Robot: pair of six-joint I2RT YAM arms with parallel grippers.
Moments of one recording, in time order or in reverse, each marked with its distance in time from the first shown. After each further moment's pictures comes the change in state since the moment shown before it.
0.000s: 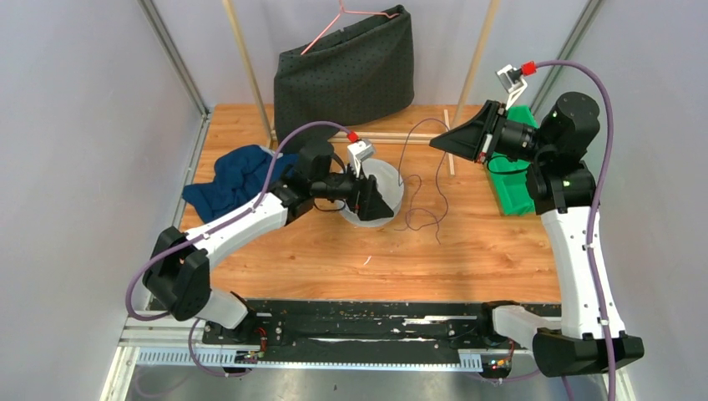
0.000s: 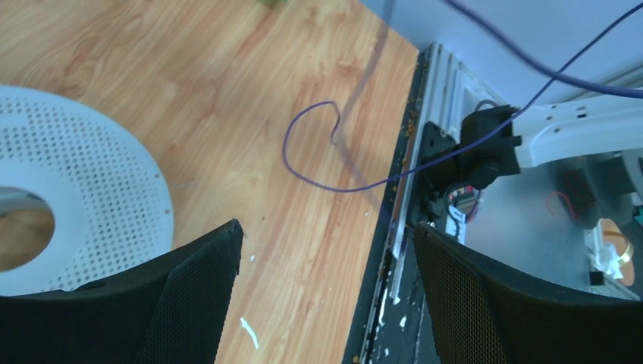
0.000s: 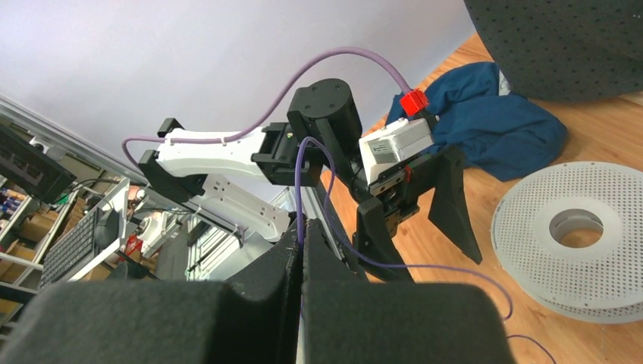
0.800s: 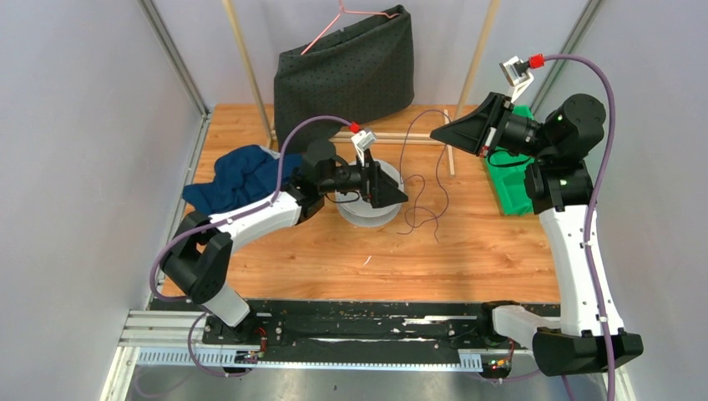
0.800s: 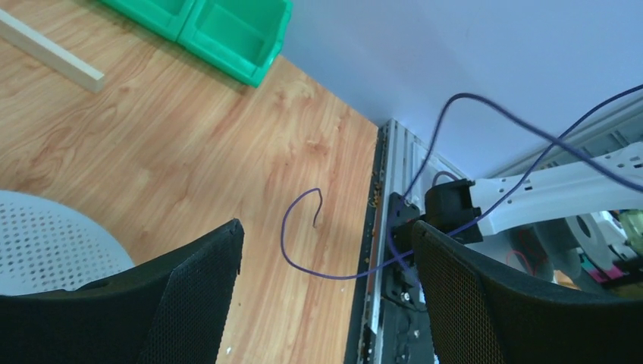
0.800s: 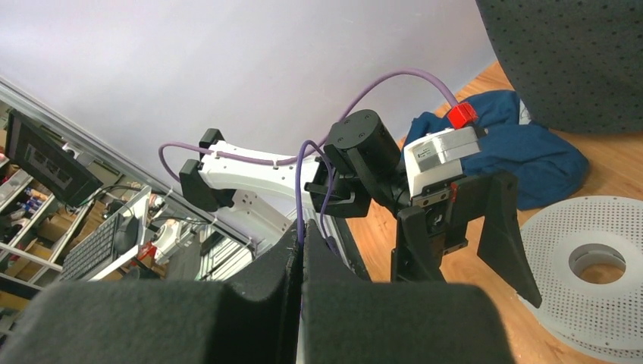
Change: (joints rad) left arm -0.003 0.119 -0.047 0.476 0.024 -0.273; right arm 0.000 0.008 -0.021 0.227 -0.011 0.175
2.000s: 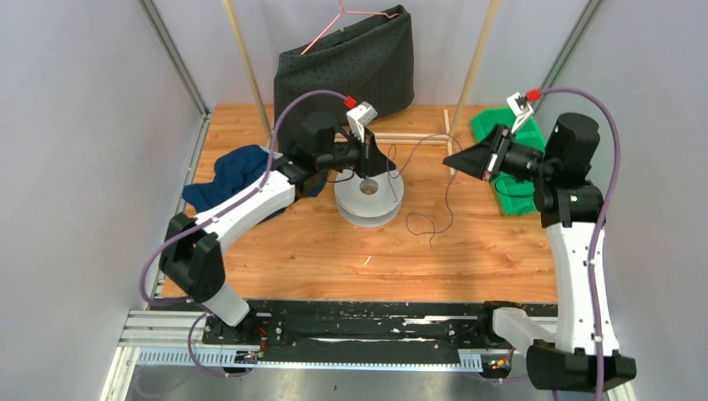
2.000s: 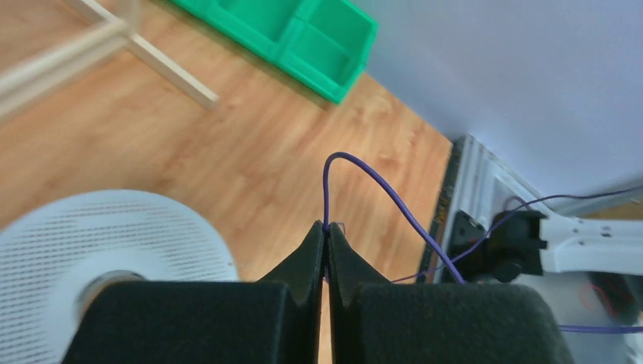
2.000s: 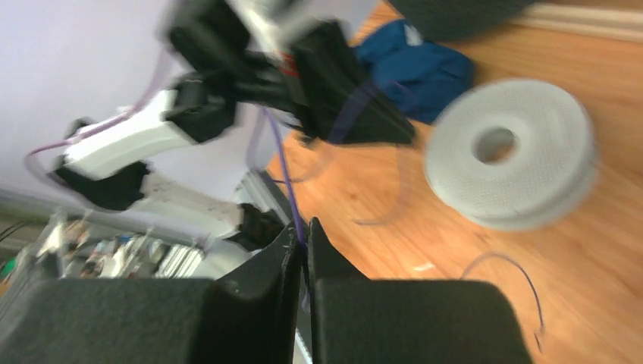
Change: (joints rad) left arm 0.034 0.032 0.263 -0.372 -0.095 0.160; right arm -0.090 -0.067 -0.068 -0.412 0.051 -0.308
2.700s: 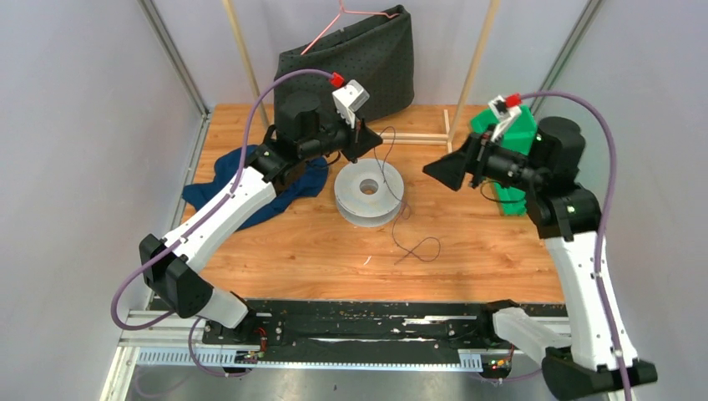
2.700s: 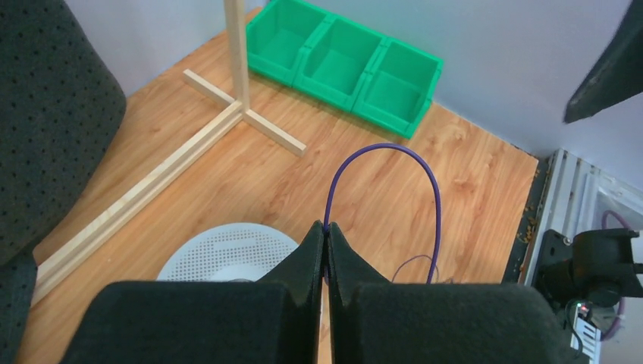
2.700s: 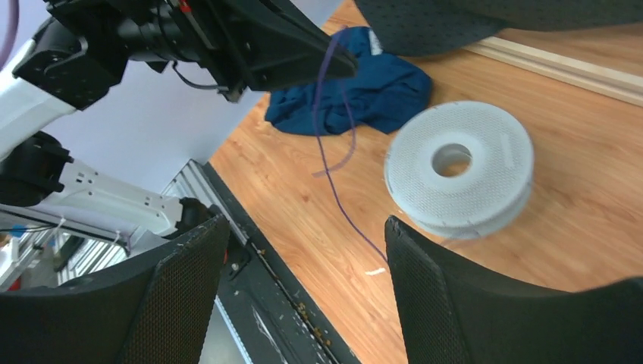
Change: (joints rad) left arm 0.003 -0.132 0.201 -0.280 -0.216 0.291; right arm 0.134 -0.082 0.023 -0.191 0.311 -0.244
